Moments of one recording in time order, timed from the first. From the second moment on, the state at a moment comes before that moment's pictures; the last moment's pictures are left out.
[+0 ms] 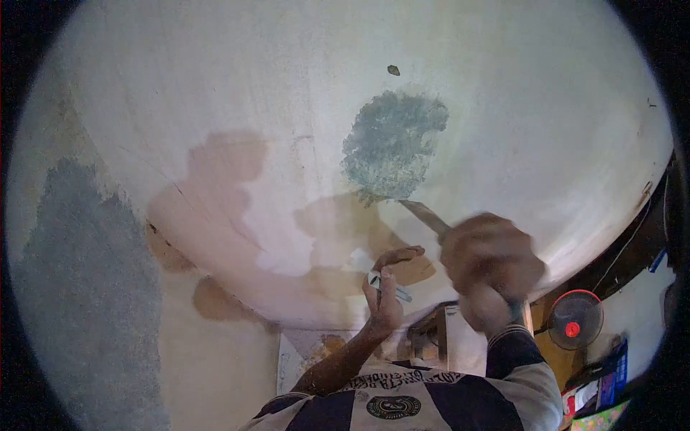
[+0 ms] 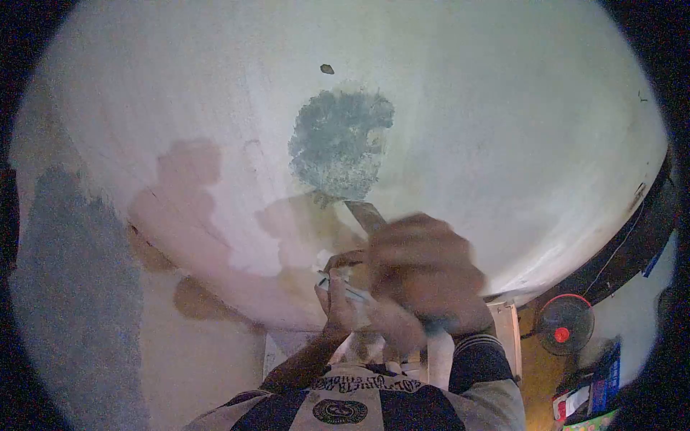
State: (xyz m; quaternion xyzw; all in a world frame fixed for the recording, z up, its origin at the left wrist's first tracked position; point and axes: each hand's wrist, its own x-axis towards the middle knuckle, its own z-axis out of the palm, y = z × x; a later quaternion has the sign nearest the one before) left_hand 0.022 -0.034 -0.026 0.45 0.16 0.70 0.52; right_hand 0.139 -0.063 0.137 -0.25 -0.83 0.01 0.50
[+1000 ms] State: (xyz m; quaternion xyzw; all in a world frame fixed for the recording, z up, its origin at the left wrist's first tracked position) left_hand 0.028 -0.035 -0.046 0.38 0.19 0.69 0.58; right_hand 0.119 -0.036 0.128 -0.37 -0.80 -0.03 0.48
